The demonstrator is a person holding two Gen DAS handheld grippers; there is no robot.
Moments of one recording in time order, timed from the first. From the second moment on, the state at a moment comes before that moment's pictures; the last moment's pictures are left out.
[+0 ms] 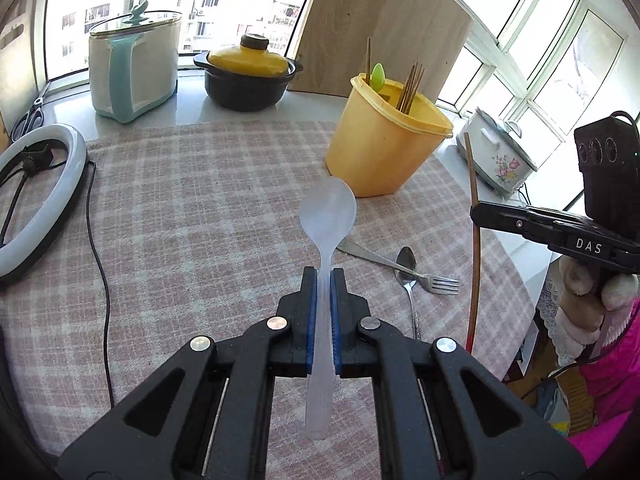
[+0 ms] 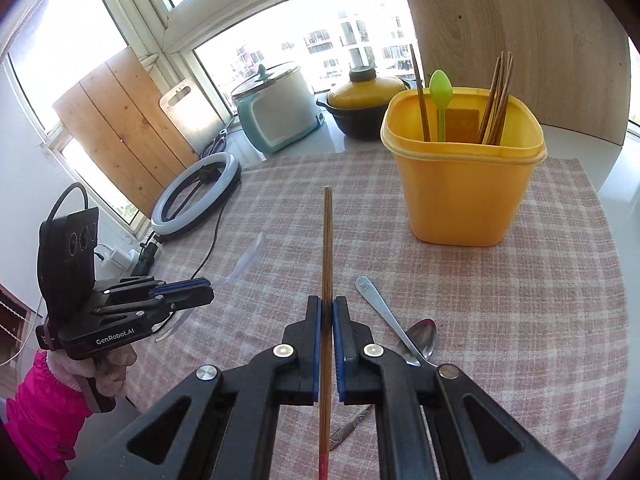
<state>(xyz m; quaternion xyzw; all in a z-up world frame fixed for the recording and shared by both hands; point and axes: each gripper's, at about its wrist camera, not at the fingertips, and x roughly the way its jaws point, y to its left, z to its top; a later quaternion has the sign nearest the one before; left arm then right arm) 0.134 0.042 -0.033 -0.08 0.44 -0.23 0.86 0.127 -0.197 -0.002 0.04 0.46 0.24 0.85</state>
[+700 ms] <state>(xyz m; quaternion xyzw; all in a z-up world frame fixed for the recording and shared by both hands) 0.238 -0.046 0.035 -0.09 0.32 -0.26 0.91 0.204 -0.256 0.099 0.10 0.35 0.17 0.92</state>
